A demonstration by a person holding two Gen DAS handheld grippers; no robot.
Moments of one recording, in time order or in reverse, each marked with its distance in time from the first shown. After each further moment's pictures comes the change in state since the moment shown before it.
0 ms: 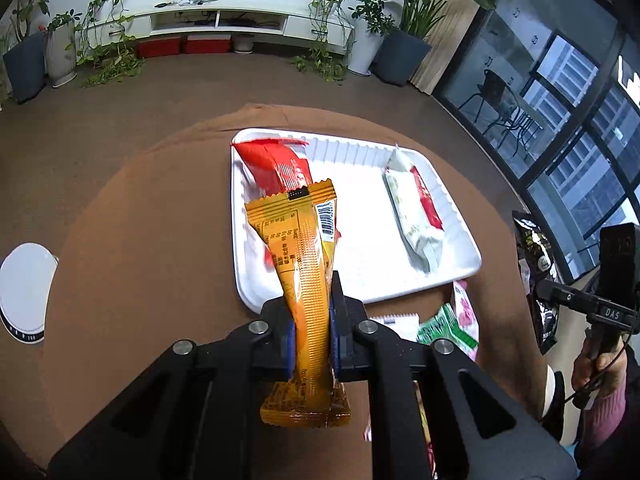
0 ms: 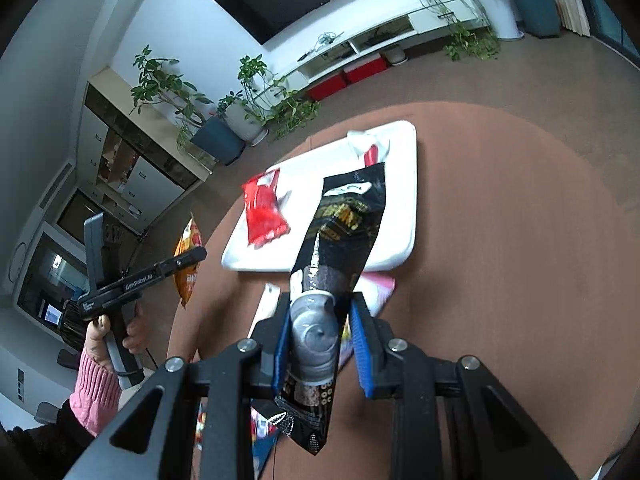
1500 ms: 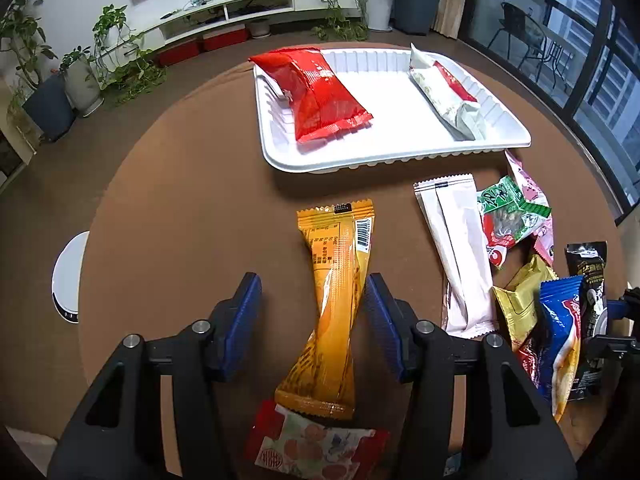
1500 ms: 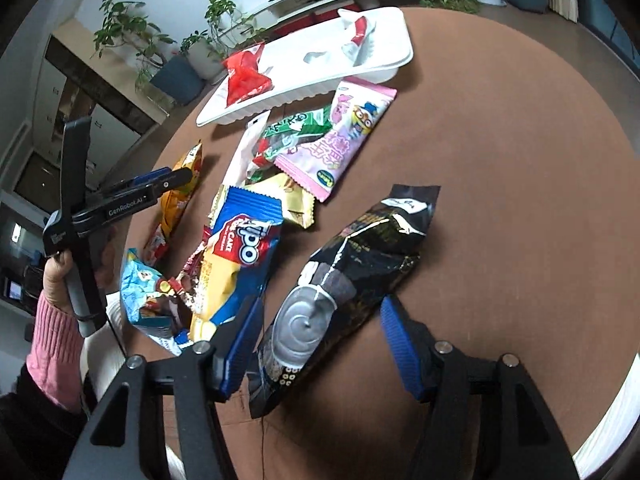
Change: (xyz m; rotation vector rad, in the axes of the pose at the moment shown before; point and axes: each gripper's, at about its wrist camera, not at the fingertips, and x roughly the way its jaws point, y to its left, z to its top) left arm -0.014 -0.010 -0.113 0.181 0.102 0.247; right arm 0.009 0.039 -0.129 -0.007 0.199 -0.195
